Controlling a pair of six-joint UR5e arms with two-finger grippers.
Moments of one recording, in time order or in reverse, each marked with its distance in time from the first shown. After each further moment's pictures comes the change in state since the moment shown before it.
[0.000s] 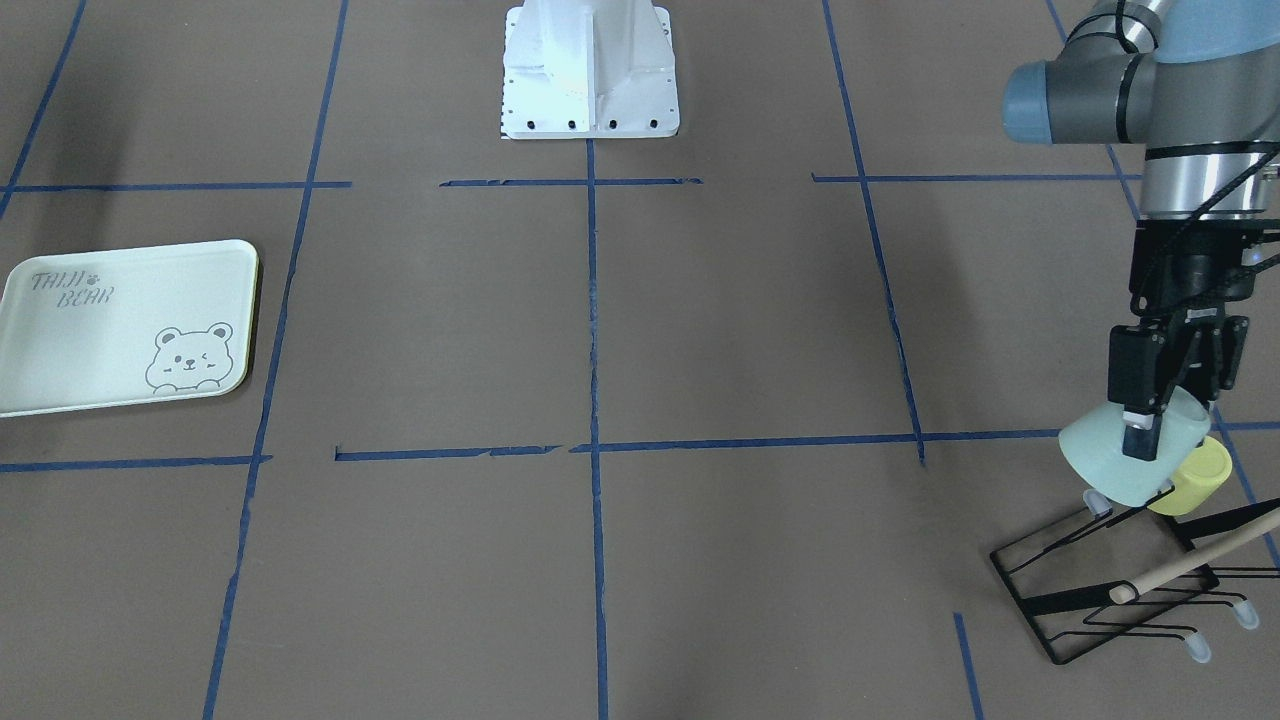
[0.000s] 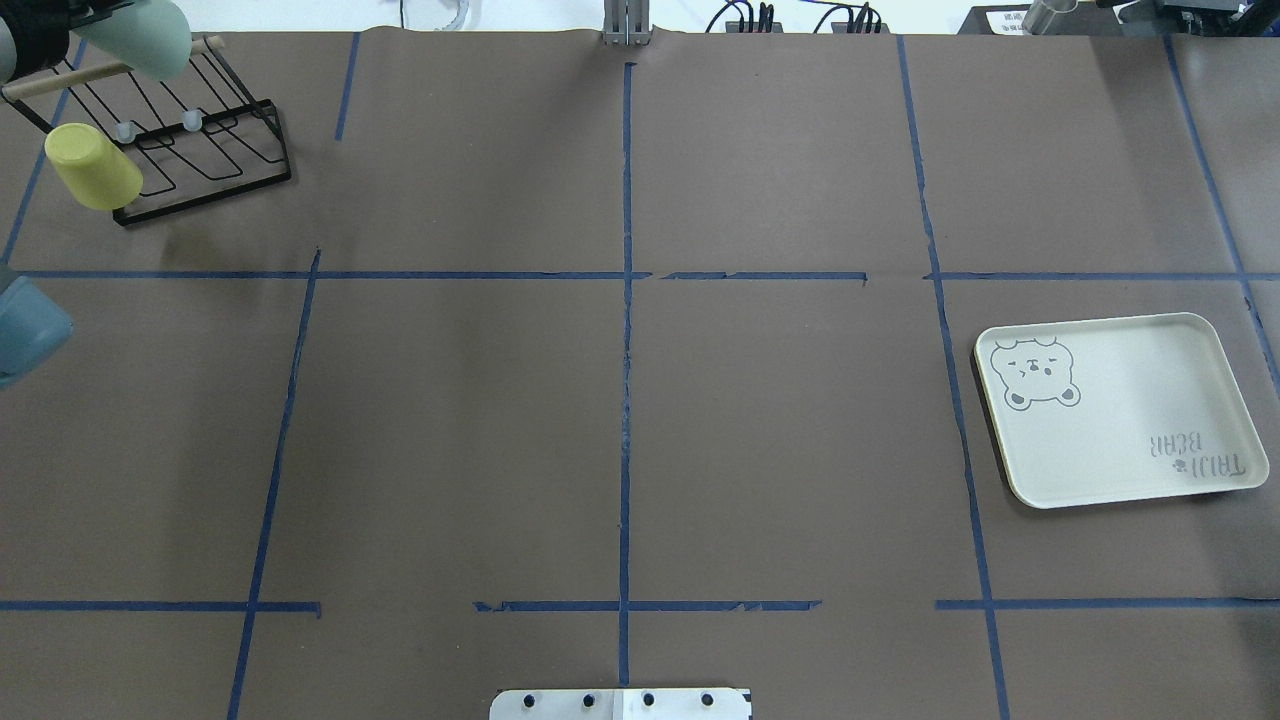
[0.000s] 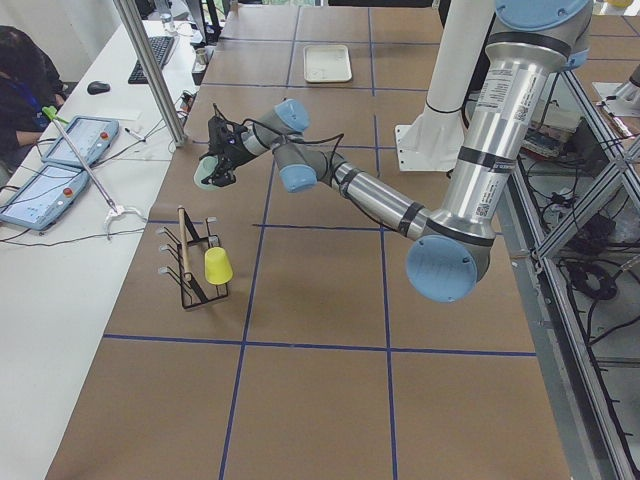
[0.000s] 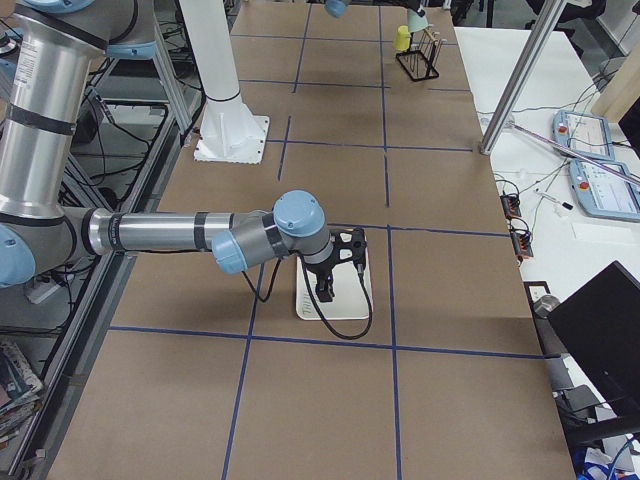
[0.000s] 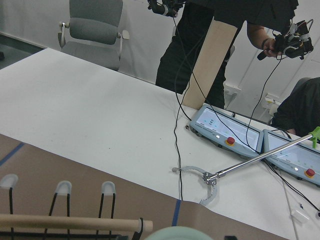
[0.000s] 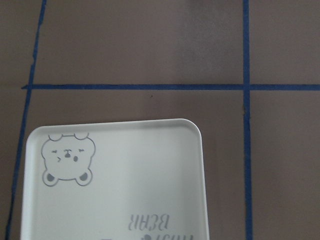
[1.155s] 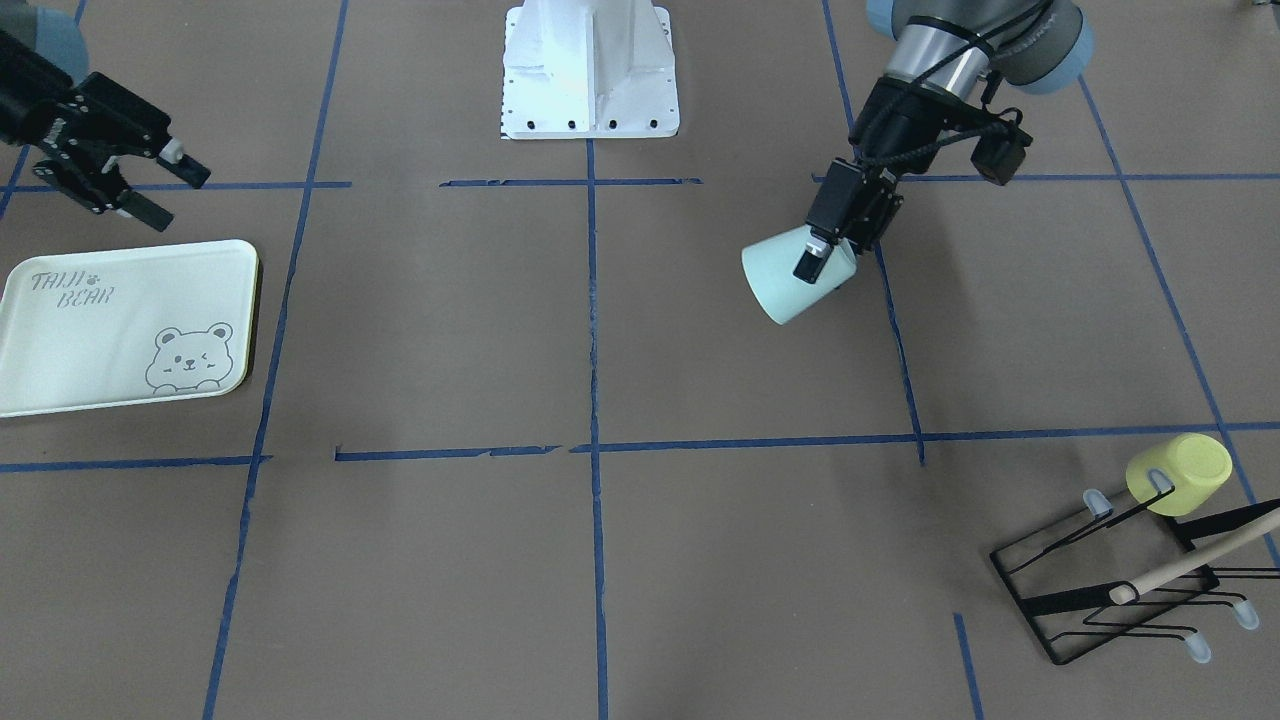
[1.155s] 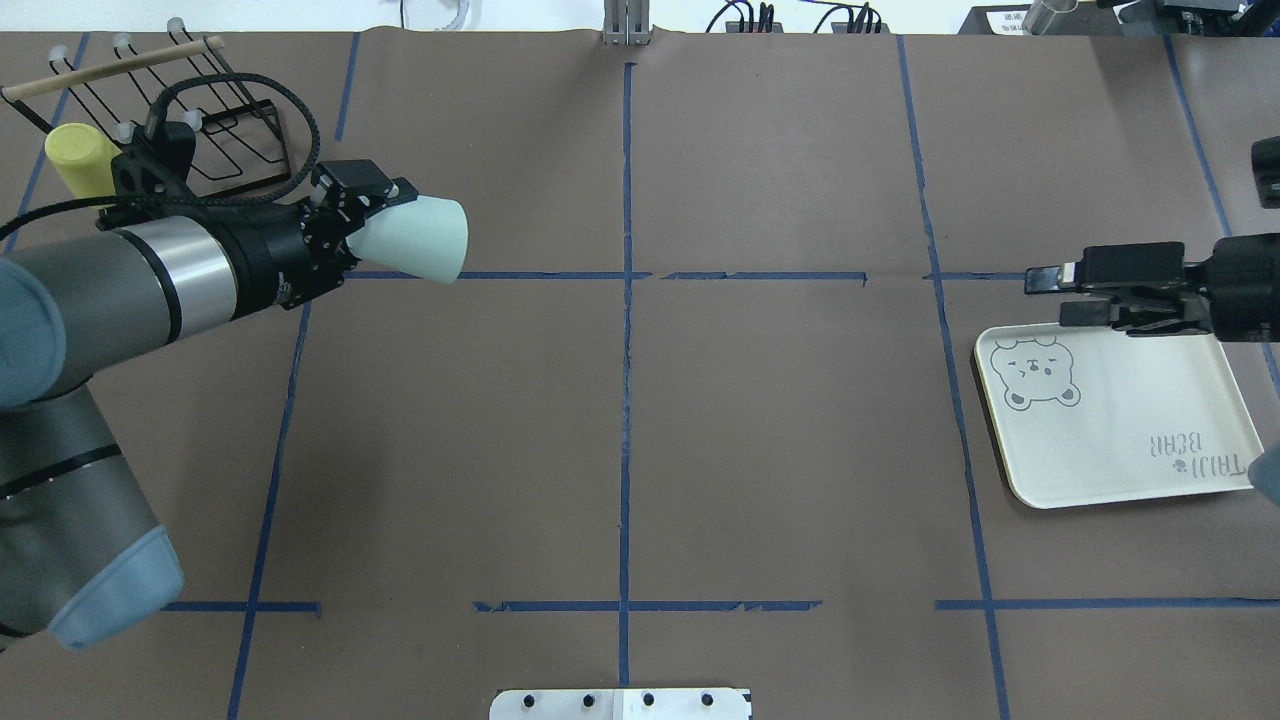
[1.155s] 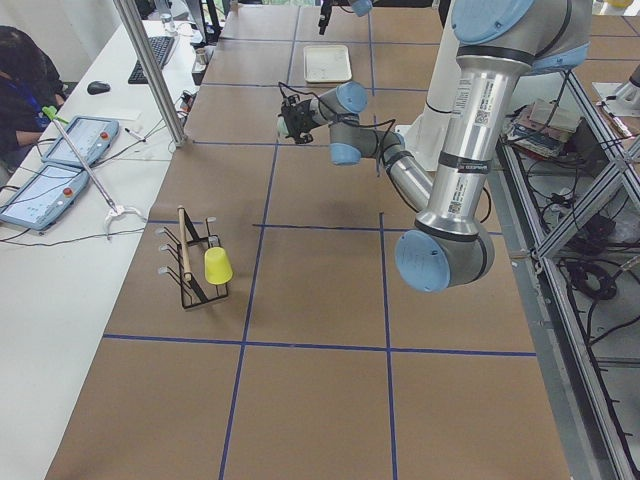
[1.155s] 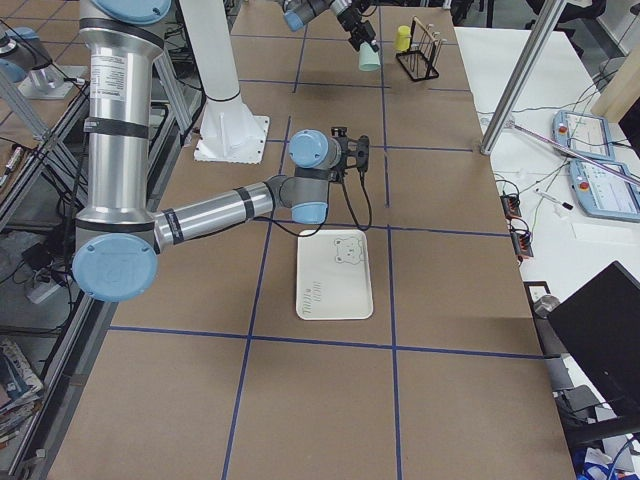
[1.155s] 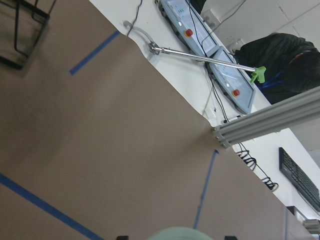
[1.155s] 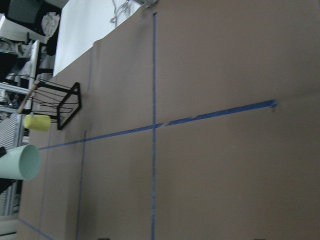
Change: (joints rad) left arm 0.393 0.028 -0.245 -0.130 0.000 -0.566; right arm -0.521 0.268 -0.002 0.884 -0.177 1.184
